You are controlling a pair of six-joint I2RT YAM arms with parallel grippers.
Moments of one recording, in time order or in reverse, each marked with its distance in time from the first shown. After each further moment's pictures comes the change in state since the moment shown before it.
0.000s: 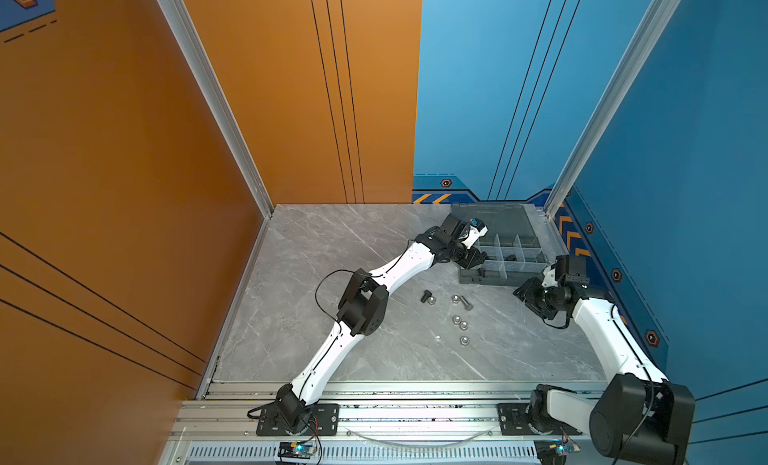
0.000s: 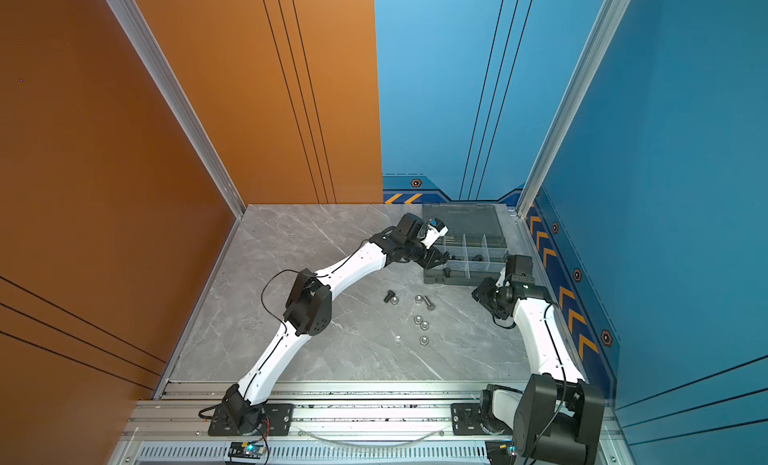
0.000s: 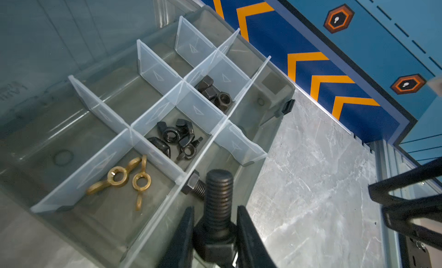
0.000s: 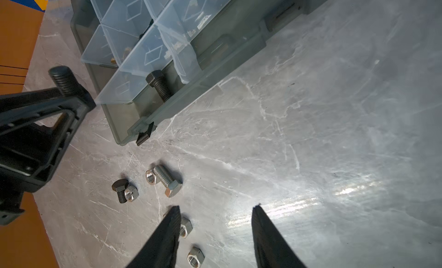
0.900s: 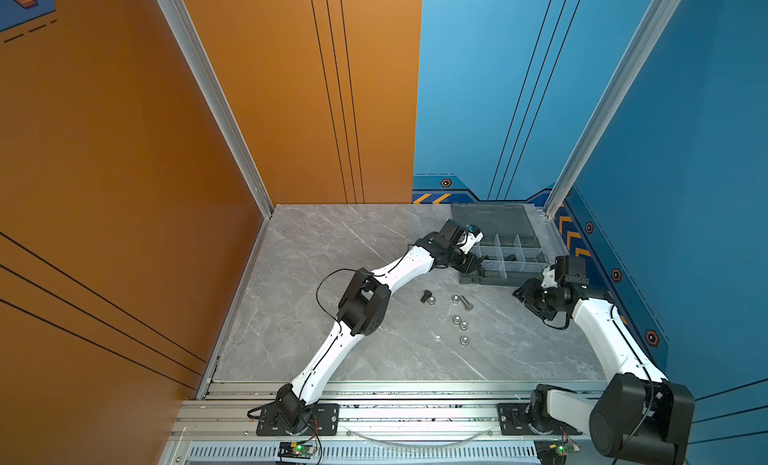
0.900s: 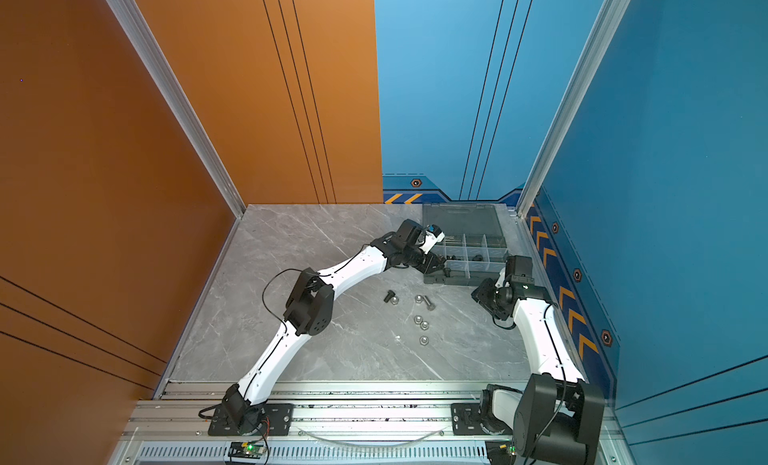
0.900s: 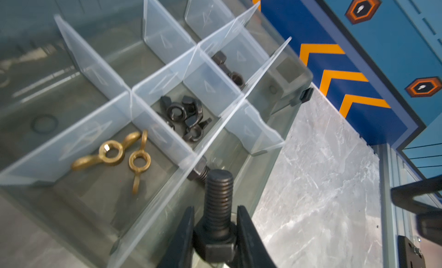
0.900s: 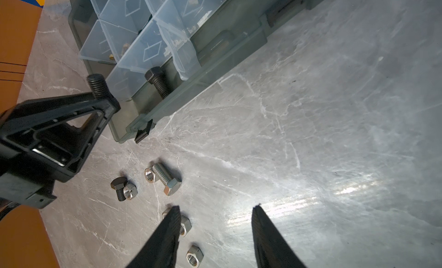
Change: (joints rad) left arm -0.001 0.001 -0.091 0.023 0.001 -0.055; right arm 0.000 0.000 -0.005 0.000 -0.007 -0.008
